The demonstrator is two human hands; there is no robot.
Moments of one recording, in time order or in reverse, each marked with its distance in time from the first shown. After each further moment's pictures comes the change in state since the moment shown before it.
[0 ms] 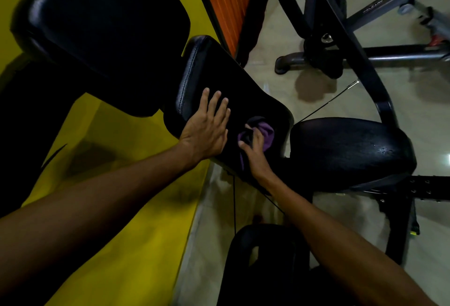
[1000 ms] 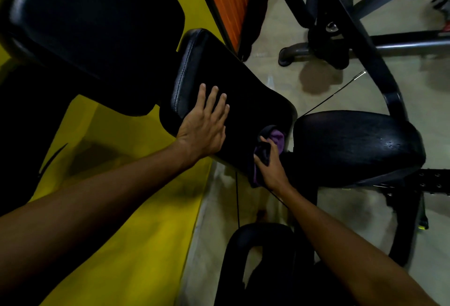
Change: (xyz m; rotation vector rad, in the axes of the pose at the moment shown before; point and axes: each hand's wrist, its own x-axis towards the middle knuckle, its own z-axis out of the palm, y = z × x) left_hand 0.000 -0.002 -0.009 0.037 -0.032 0.022; right_hand -0.007 0.088 -0.035 -0.180 0.008 -0.051
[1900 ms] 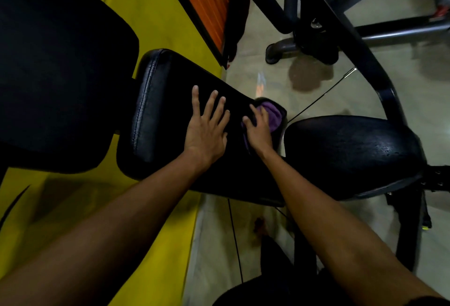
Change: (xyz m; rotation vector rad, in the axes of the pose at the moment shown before) left_hand 0.099 0.031 0.014 -0.040 -0.117 -0.030; right_hand 0.152 -0.048 -0.025 0.040 0.197 0.143
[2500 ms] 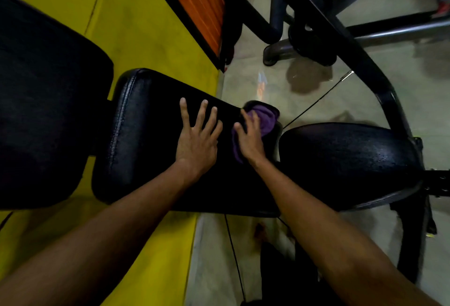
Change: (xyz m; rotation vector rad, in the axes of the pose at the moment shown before) left_hand 0.028 0.009 -0.003 -0.029 -0.042 0.014; right_hand 0.018 -0.003 -0.008 0.028 -0.037 -0.018
